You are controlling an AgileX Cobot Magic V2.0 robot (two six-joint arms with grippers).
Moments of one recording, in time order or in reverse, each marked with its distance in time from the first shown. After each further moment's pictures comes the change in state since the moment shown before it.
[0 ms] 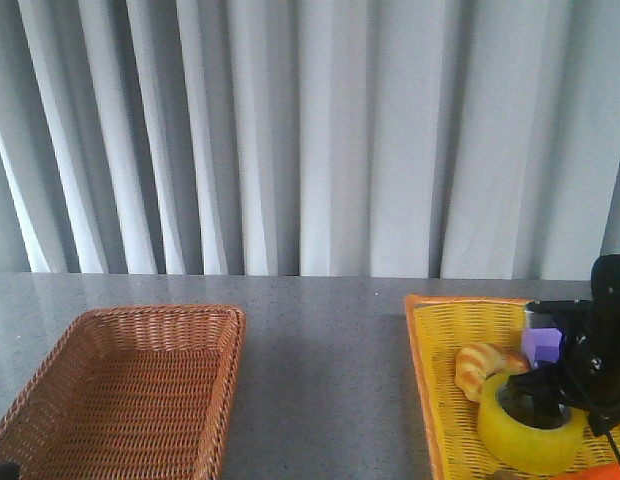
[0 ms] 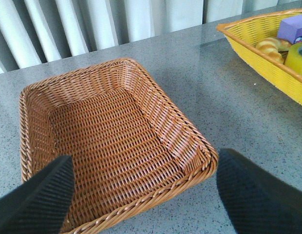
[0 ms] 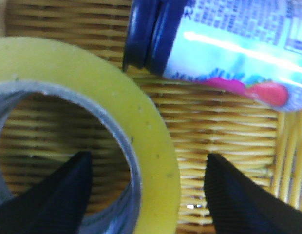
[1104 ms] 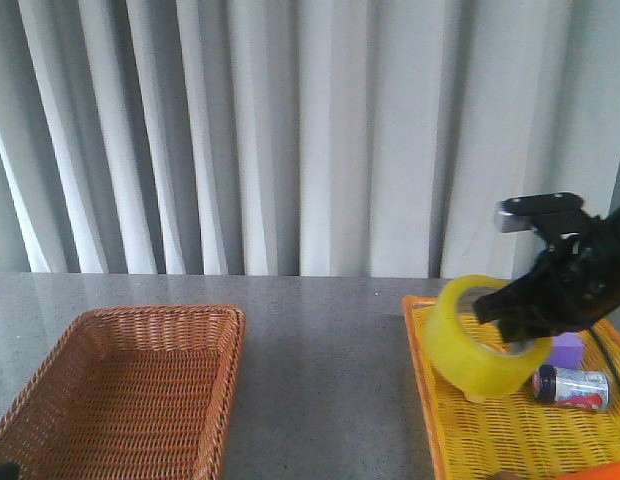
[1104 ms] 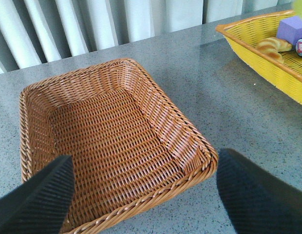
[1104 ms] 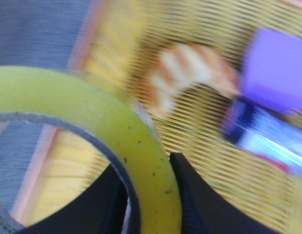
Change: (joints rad) left arm 0.000 0.000 0.000 0.000 0.000 0.000; right arm 0.157 -0.297 -0.007 0.154 -0.055 -0.190
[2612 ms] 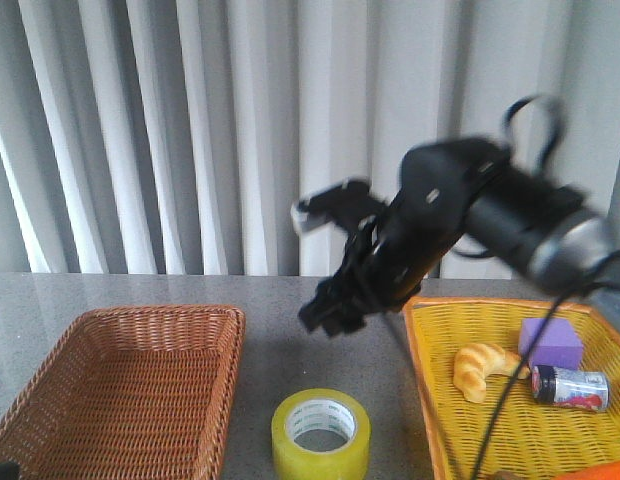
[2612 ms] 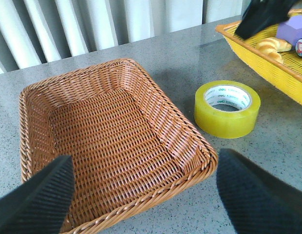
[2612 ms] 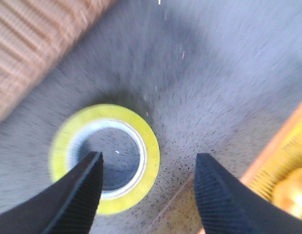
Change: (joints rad) left arm 0.000 0.000 0.000 0.000 0.000 0.000; right arm 0.362 0.234 -0.439 -0.107 0.178 -0.008
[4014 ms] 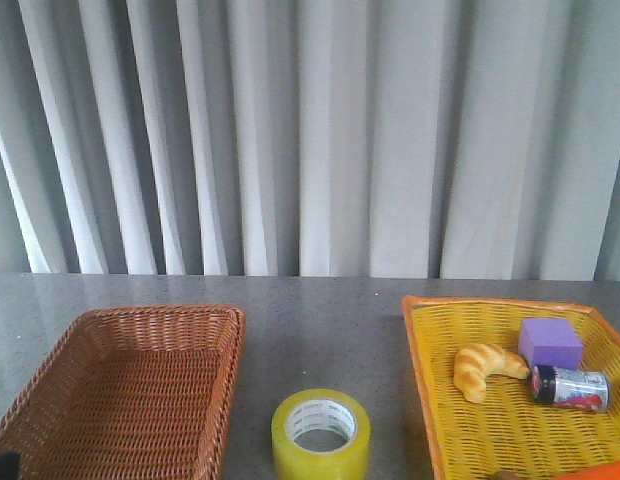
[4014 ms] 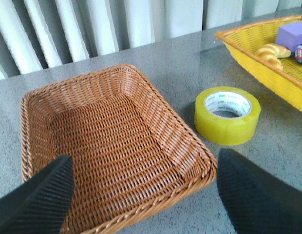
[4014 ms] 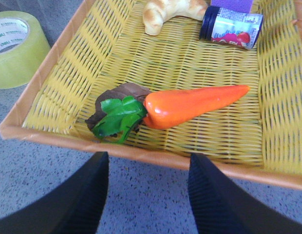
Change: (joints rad) left arm 0.000 0.000 0.000 0.000 -0.029 0.000; right arm -0.340 -1.303 1.535 -0.019 -0.588 0.243
